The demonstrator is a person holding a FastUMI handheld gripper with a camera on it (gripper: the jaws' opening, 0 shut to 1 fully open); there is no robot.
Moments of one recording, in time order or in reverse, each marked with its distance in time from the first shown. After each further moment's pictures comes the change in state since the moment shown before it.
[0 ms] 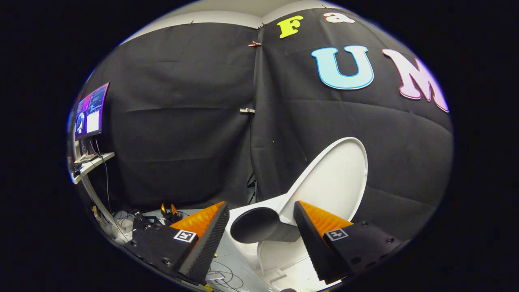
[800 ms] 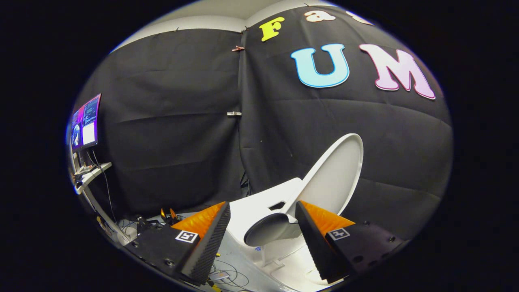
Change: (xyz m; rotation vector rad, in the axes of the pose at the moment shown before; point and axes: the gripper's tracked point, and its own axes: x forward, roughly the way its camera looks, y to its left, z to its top) arm -0.052 -0.017 -0.006 0.077 -0.002 -0.051
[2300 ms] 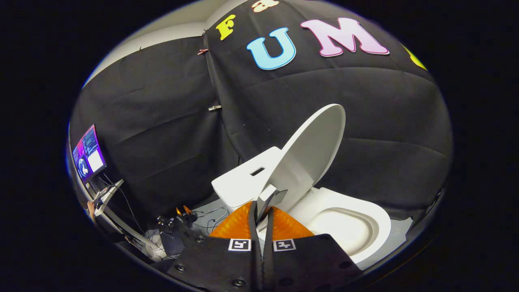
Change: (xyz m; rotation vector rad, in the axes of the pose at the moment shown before) arm -0.131 -0.085 -0.050 0.230 0.120 -0.033
